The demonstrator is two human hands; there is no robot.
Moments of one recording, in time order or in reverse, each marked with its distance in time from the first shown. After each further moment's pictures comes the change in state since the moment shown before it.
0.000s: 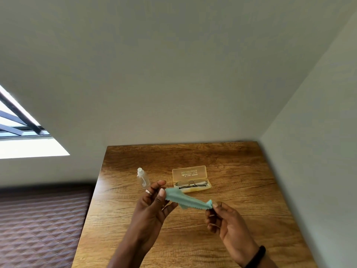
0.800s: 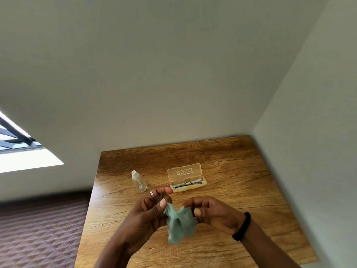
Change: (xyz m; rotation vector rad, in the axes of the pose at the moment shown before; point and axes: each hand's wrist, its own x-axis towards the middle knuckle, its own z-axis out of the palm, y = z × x) left_hand -0.011 0.021 0.005 0.248 -0.275 -0.169; right_hand 0.038 -0.015 0.004 -0.231 -0.679 0.086
